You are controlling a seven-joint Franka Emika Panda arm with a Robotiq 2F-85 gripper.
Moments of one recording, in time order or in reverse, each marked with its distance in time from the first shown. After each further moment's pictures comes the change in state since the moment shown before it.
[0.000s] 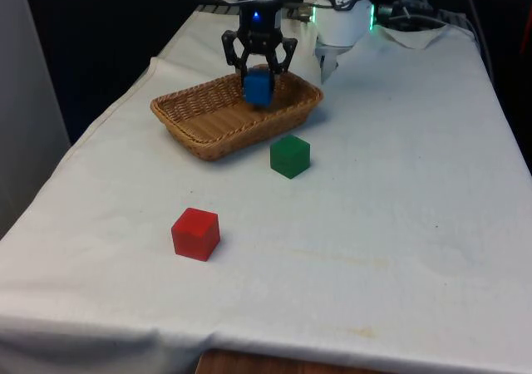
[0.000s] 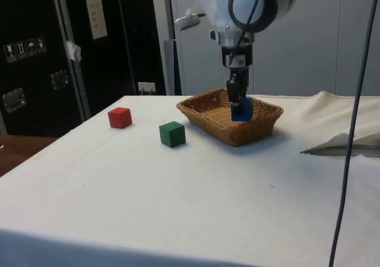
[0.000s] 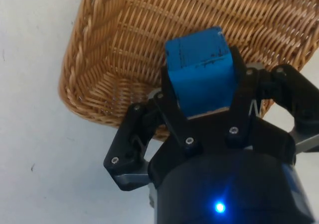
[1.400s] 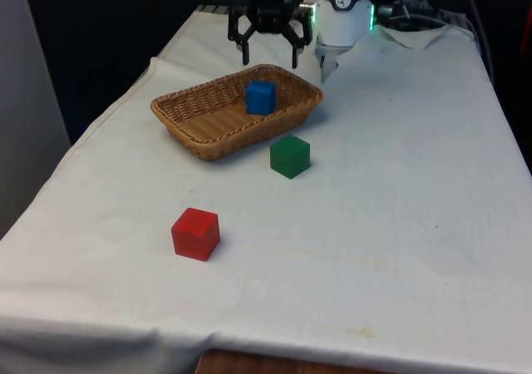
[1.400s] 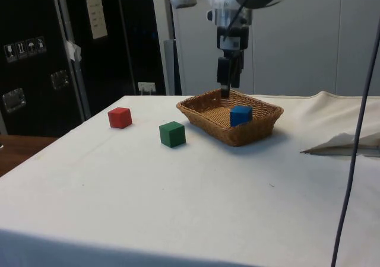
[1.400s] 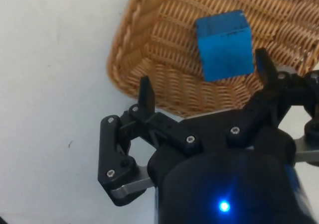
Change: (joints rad) arm 0.000 -0.160 0.021 -0.020 0.001 -0.053 0.042
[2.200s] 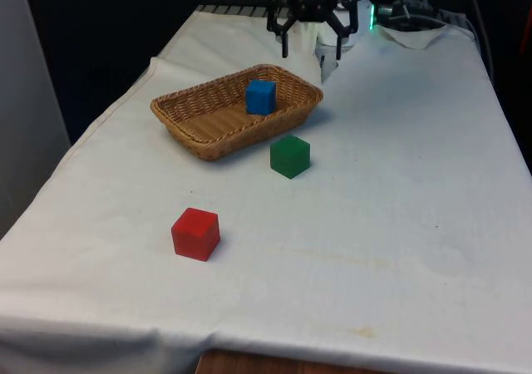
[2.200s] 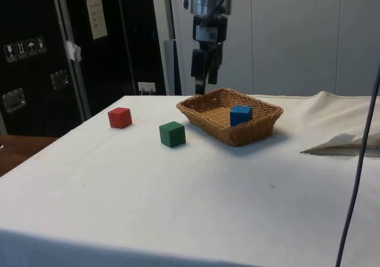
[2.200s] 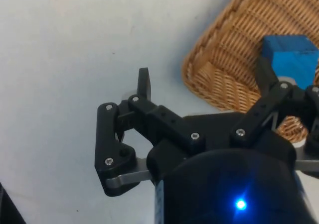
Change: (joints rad) arm 0.004 -0.040 0.182 0.054 -0.004 -0.053 0.167
